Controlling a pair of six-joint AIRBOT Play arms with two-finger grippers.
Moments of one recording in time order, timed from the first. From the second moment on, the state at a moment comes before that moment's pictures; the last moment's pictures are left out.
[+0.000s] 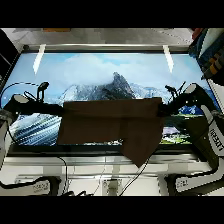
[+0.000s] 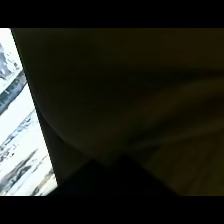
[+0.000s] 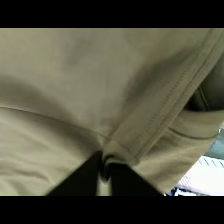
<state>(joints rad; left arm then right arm) 0.23 -1.45 1.03 0.95 -1.01 -0.83 -0.18 -1.62 1.25 -1.15 1.34 1.27</state>
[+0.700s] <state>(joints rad) 0.30 -1.16 1.09 1.12 -1.22 -0.91 -0.21 -1.29 1.24 -1.30 1.55 1.19</state>
